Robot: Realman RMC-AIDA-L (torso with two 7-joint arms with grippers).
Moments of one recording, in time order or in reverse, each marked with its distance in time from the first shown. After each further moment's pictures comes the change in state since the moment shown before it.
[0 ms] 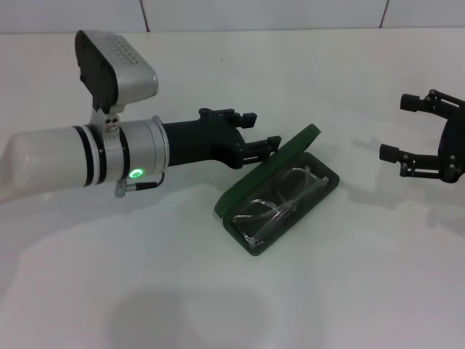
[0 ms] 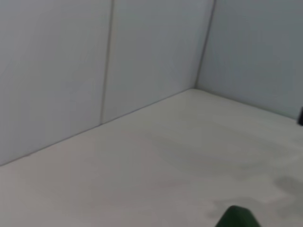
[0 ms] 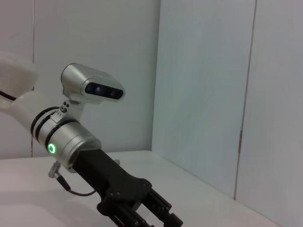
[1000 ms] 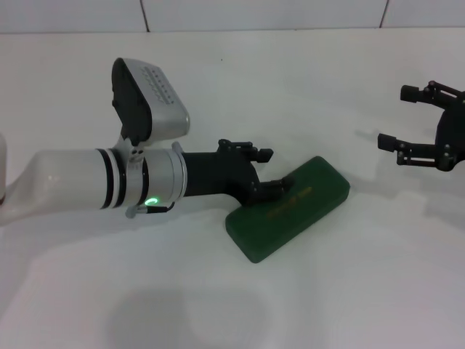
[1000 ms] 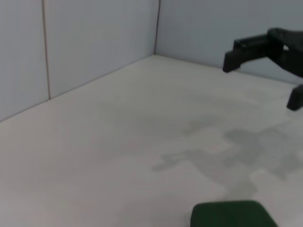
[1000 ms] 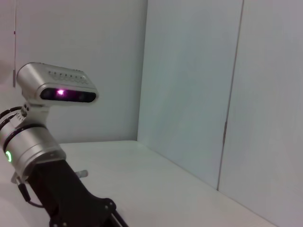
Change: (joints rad) left arm 0.000 -0.002 0.131 -0.008 0.011 -0.022 0.052; right arm 0.021 0.001 -0.001 0.000 -0.004 0.066 -0.001
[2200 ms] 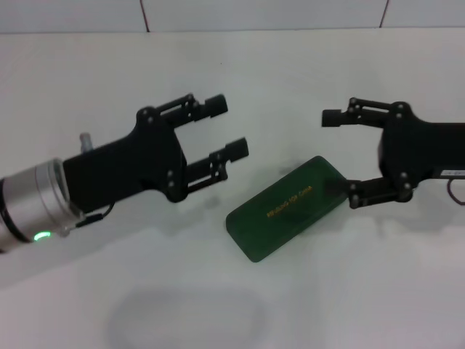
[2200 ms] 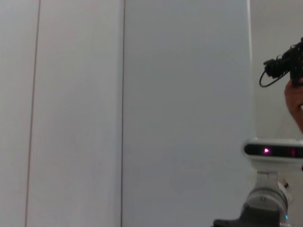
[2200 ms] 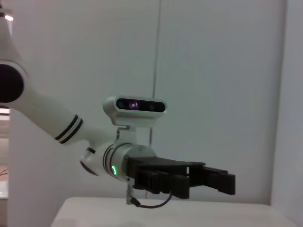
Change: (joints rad) left arm 0.153 0.017 -0.461 -0.167 -0.210 0.755 0.510; right arm 0.157 0.013 -0.053 0.061 -0.068 -0.286 0.001
